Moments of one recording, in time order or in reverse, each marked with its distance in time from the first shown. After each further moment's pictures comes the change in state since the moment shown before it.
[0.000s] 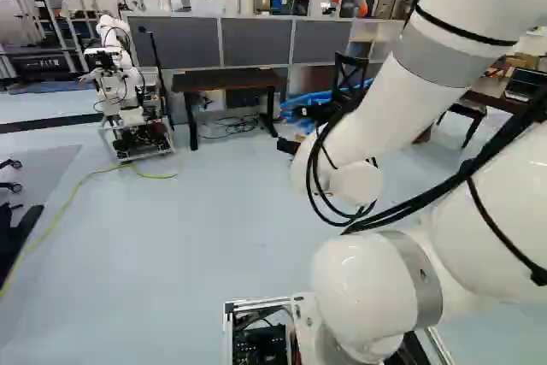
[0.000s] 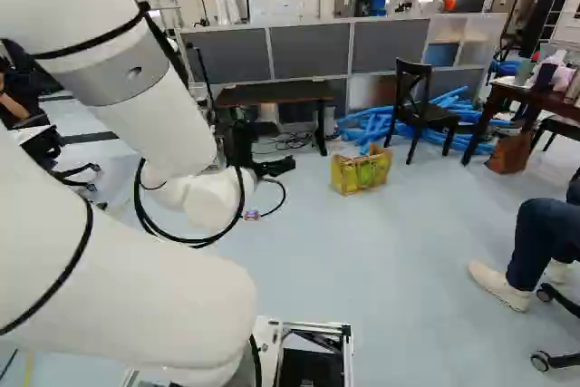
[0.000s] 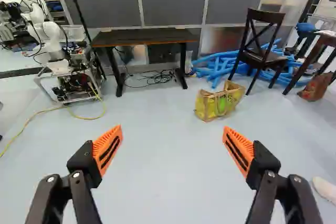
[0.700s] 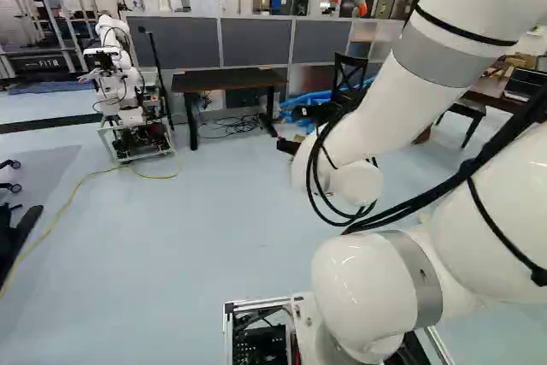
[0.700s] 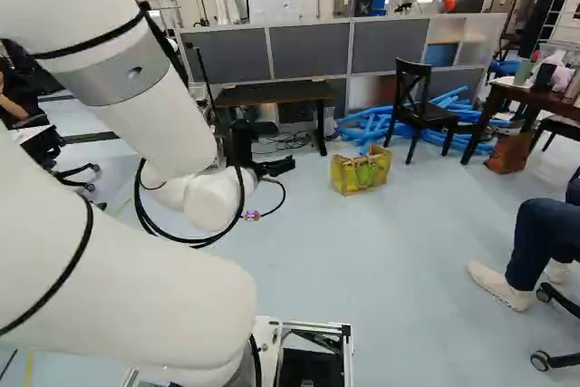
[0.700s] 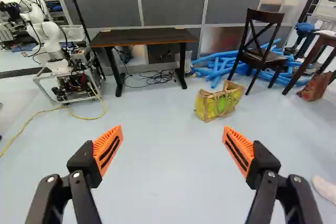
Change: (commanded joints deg) arm 0.0 0.0 0.0 0.0 0.0 0.0
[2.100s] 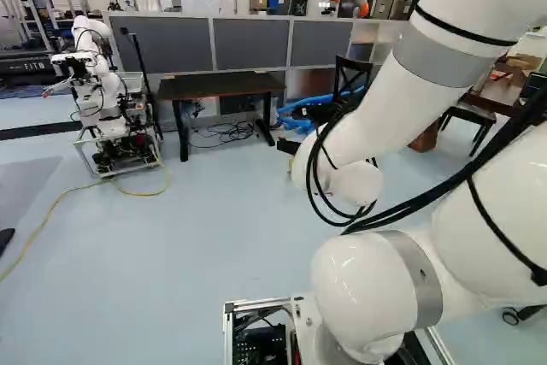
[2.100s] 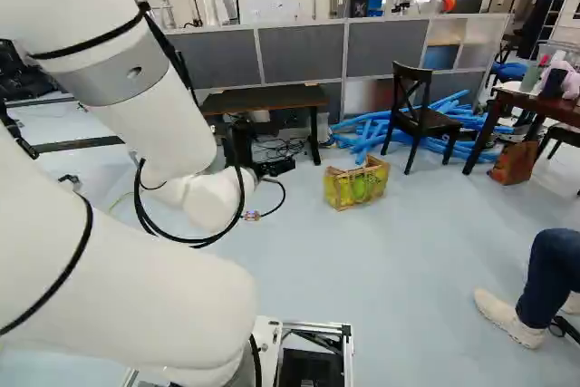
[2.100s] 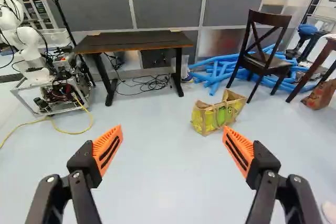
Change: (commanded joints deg) arm 0.0 0.0 0.0 0.0 0.0 0.0
